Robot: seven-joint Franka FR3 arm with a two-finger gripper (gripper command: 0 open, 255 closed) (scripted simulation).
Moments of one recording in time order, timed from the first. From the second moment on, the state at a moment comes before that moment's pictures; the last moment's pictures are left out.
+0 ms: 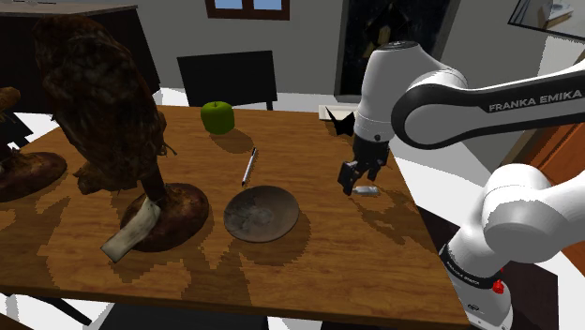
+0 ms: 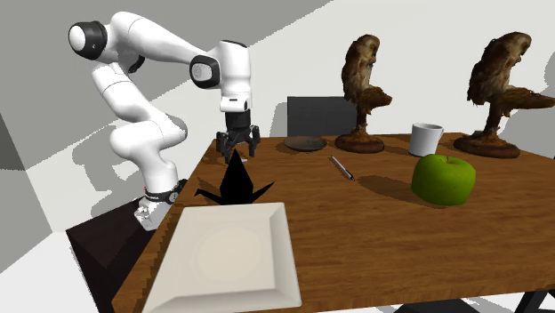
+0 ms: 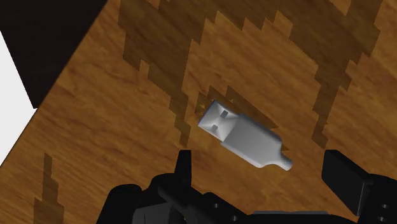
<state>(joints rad) 0.08 -0.76 0.23 -2.73 0.17 1.98 0.41</state>
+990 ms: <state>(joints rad) 0.08 -0.76 0.23 -2.72 0.17 1.97 0.41</state>
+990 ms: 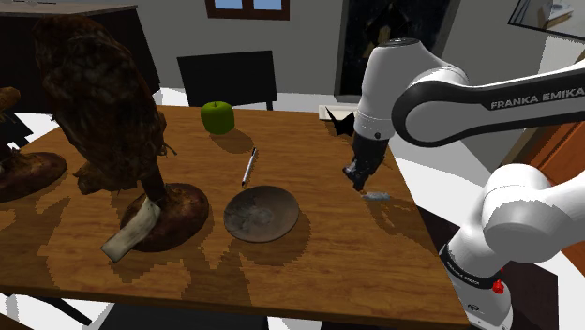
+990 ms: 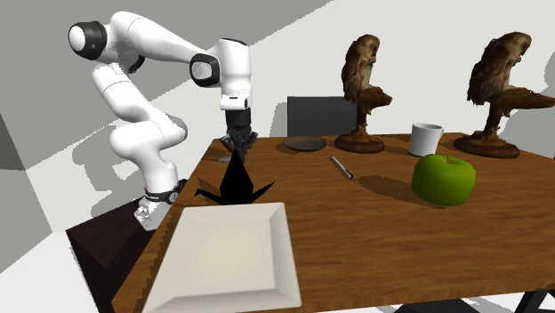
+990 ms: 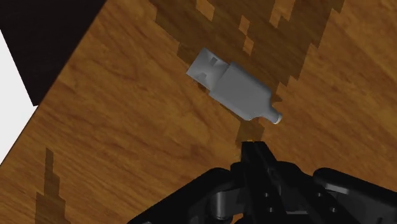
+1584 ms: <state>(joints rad) 0.22 -0.94 0.12 -2.76 0.12 1.82 0.07</state>
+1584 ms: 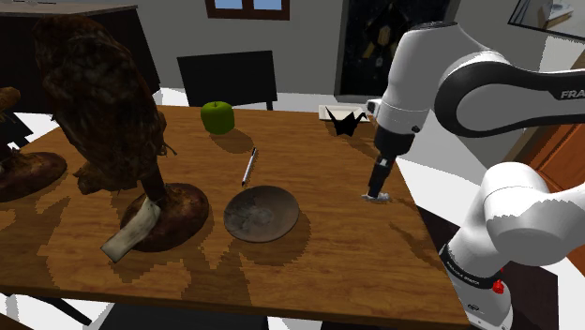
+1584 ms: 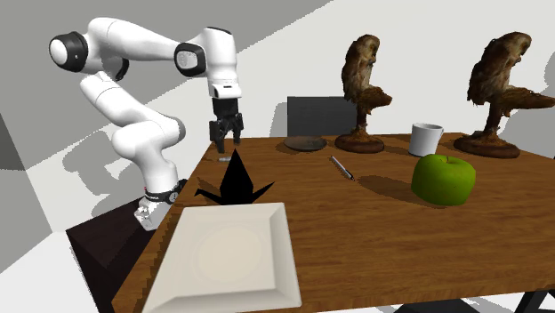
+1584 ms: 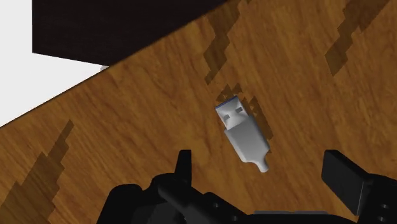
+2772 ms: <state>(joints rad) 0.22 -0.94 0.12 -2.82 0.13 1.89 0.06</state>
